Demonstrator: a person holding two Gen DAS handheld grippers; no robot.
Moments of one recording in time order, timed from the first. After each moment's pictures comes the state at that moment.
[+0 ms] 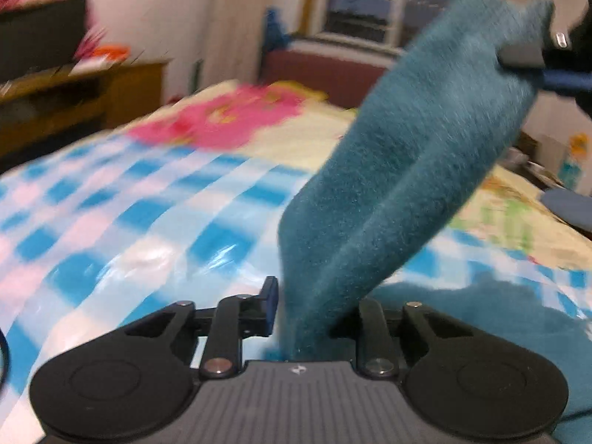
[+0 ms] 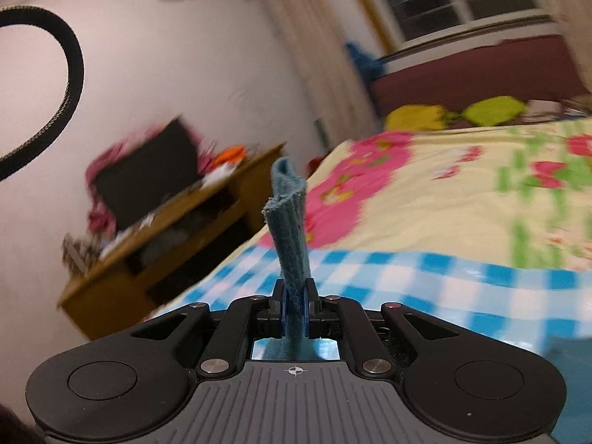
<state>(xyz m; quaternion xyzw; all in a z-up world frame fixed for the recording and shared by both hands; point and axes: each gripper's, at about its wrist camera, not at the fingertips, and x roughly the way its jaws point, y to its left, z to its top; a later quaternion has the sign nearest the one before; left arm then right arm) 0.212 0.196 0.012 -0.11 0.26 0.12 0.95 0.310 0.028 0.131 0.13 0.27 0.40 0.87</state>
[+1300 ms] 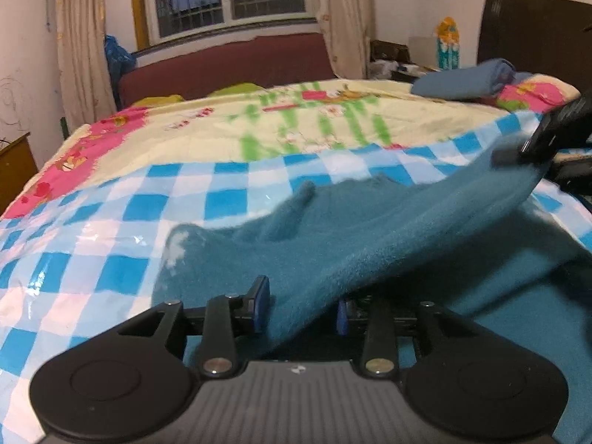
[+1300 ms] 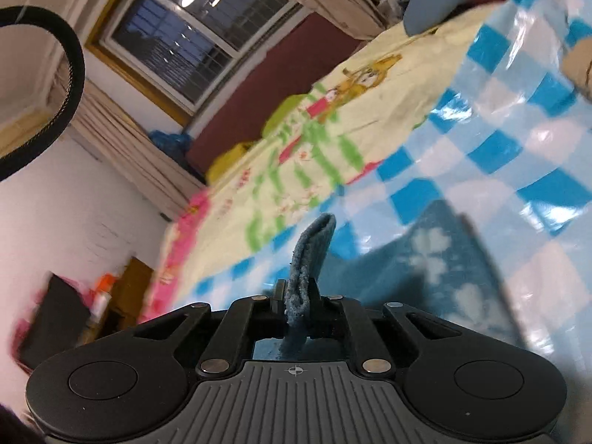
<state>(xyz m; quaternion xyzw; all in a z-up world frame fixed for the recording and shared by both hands) 0.213 0.036 -0.020 0.05 0.31 -0.05 0.95 0.316 -0.241 -0.003 0.33 0.31 0.14 0.88</state>
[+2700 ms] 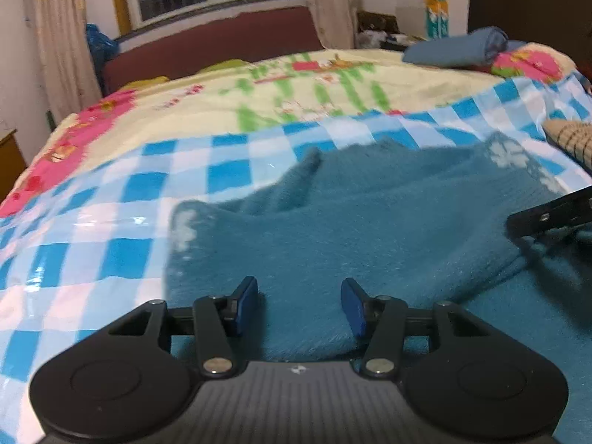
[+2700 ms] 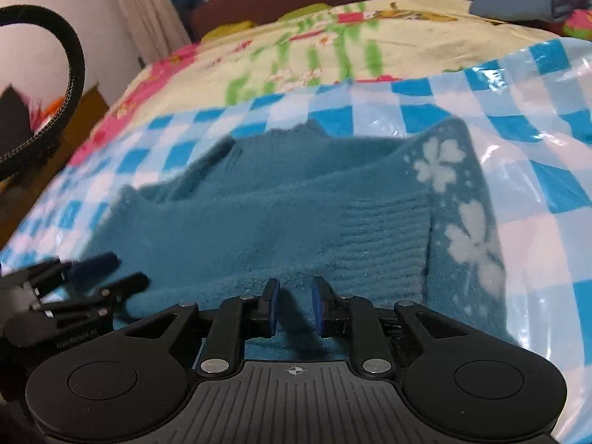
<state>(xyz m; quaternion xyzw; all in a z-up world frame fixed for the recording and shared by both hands) 0.218 0.056 -0.022 0.08 0.35 -0.05 0.93 0.294 -0.176 -0.030 0.09 0.43 0.17 0.88</state>
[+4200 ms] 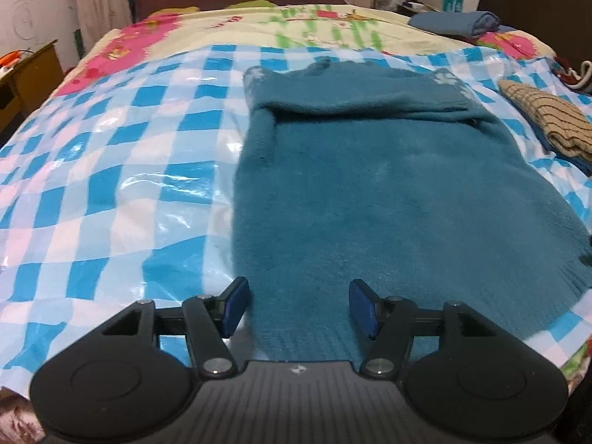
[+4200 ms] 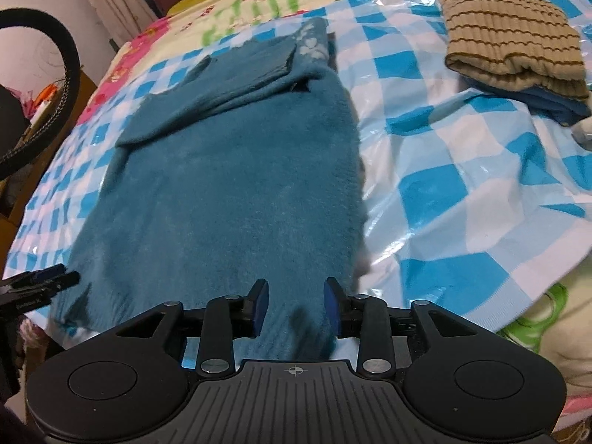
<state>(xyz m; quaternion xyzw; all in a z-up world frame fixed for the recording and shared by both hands) -0.026 0.102 0.009 0.01 0.44 -0.03 0.90 0.036 -0.292 0.001 0.12 0.51 0.12 0.84</state>
